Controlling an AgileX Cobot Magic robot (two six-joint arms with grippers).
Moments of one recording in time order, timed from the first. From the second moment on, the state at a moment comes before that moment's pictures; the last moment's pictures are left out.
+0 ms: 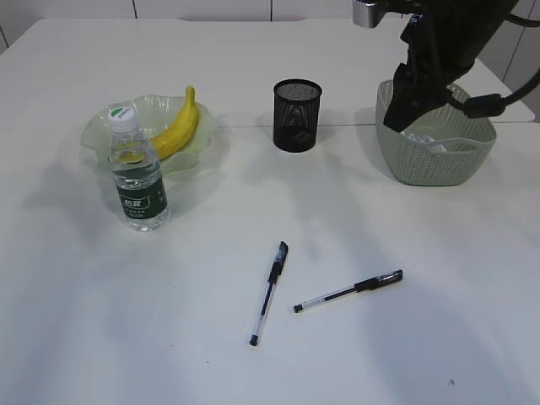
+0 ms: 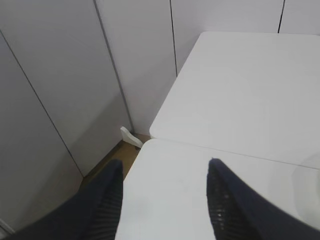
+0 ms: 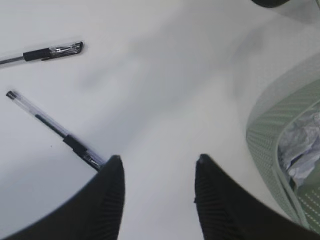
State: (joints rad) left arm 0.18 1.30 -0.98 -1.84 -0.28 1.84; right arm 0.23 1.88 -1.80 0.14 1.24 -0.88
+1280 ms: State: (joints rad) left arm 0.18 1.30 -0.98 -1.85 -0.37 1.84; right arm 0.23 1.90 -1.49 0.24 1.22 -1.42
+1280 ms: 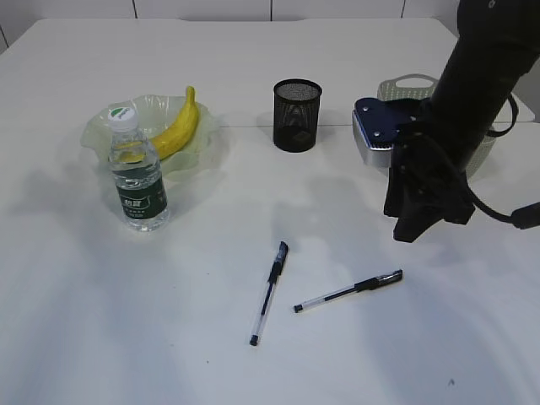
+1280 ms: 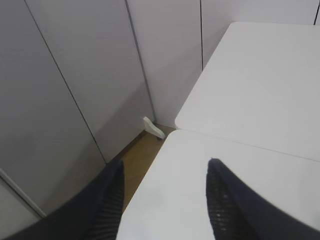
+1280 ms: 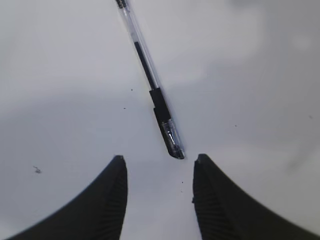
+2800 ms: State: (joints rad) left arm 0.18 1.30 -0.96 -1.85 -0.42 1.84; right arm 0.23 2.06 -1.49 0.26 1.13 -1.50
